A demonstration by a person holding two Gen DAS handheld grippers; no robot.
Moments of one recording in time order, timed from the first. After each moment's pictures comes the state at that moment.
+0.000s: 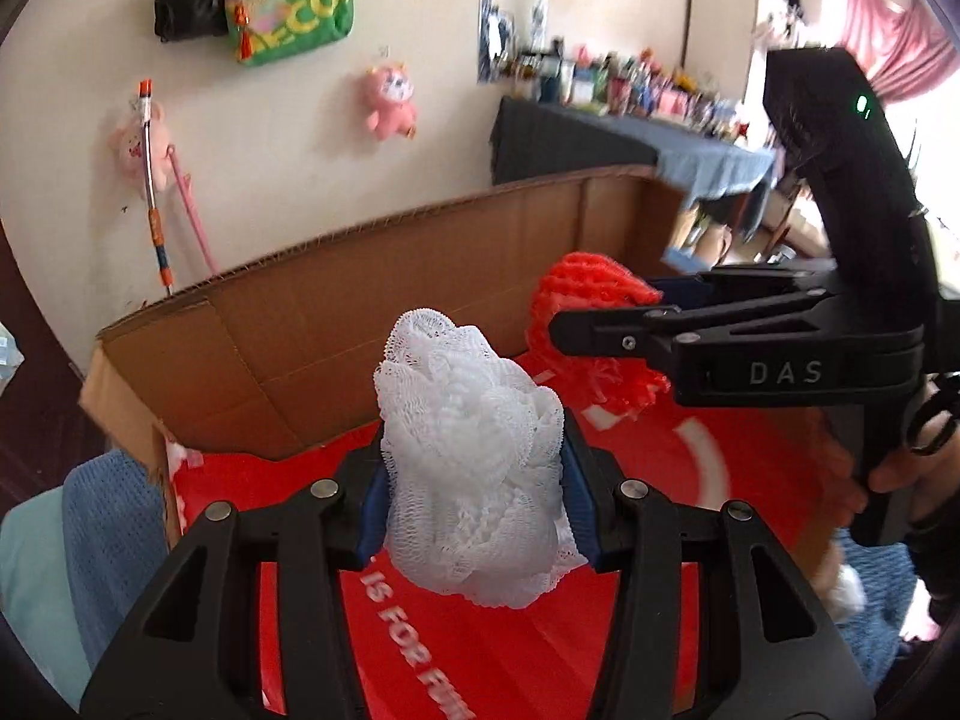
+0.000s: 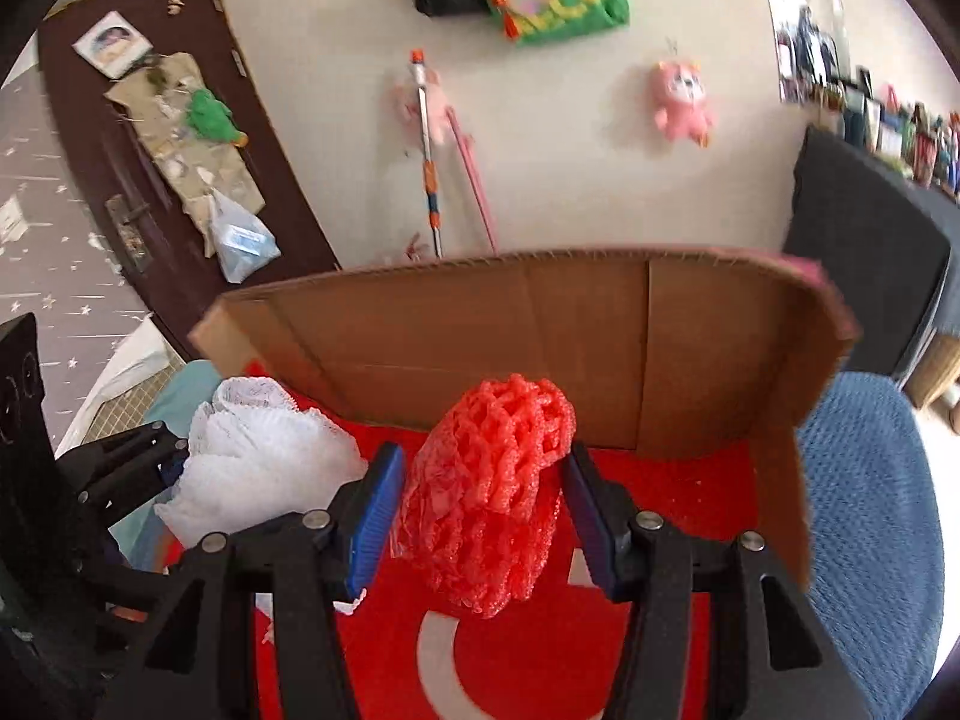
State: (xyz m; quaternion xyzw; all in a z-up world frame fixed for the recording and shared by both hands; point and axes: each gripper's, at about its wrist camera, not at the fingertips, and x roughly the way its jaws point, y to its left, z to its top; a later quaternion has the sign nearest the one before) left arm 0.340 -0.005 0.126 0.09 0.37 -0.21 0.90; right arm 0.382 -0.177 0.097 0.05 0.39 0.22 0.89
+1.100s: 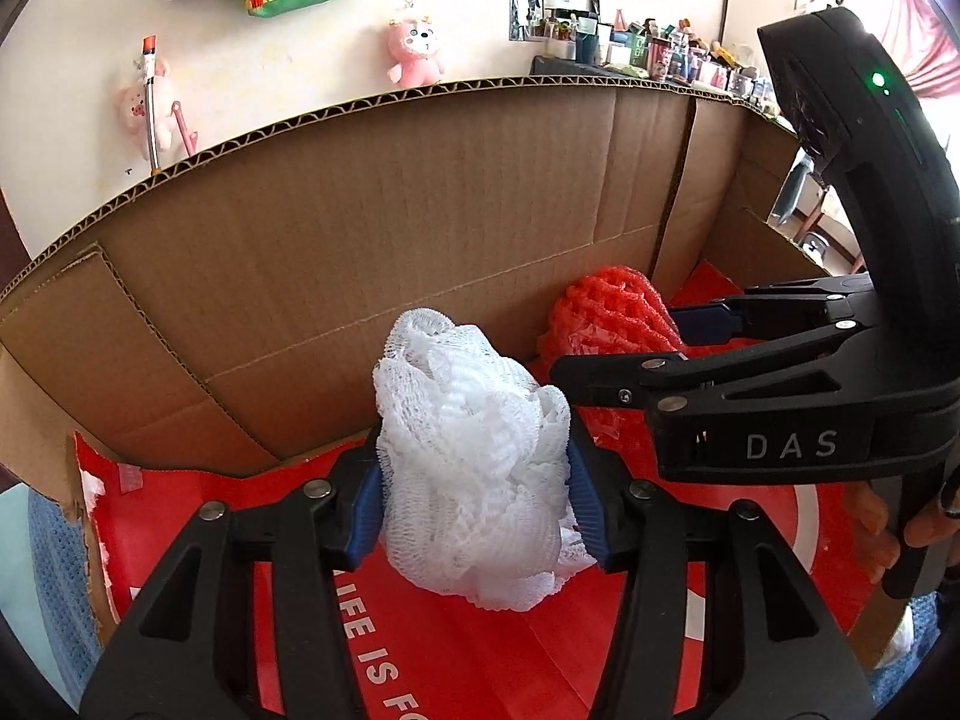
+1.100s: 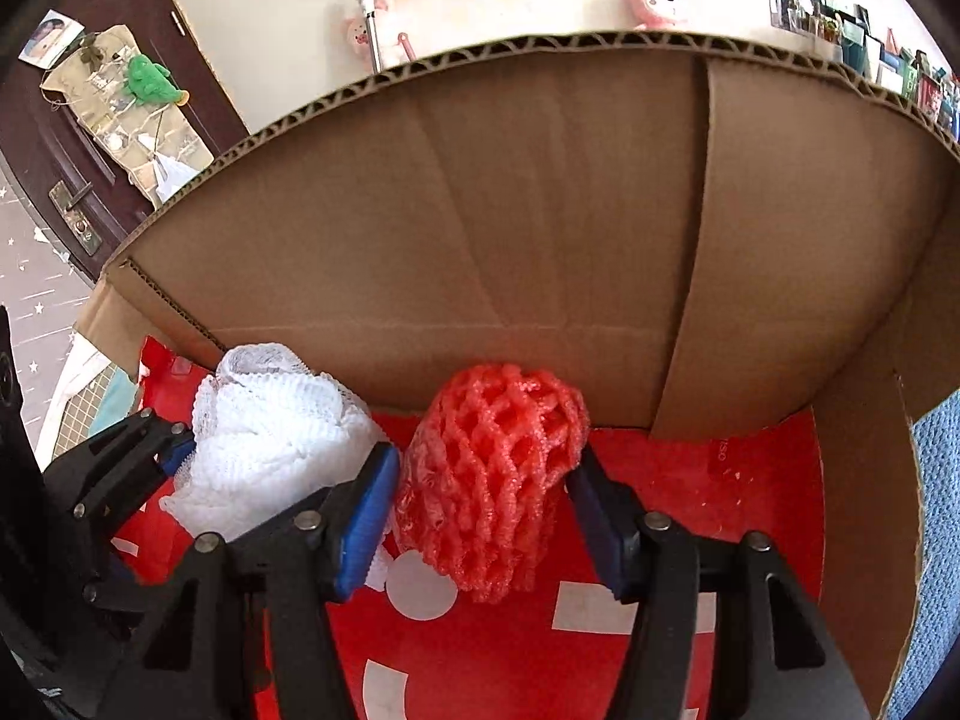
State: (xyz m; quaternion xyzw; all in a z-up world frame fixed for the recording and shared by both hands) left arm 0.389 -0.017 0.080 0.08 0.40 -0.19 0.89; right arm 0.435 -0.172 0.049 0.05 0.47 0.19 0.86
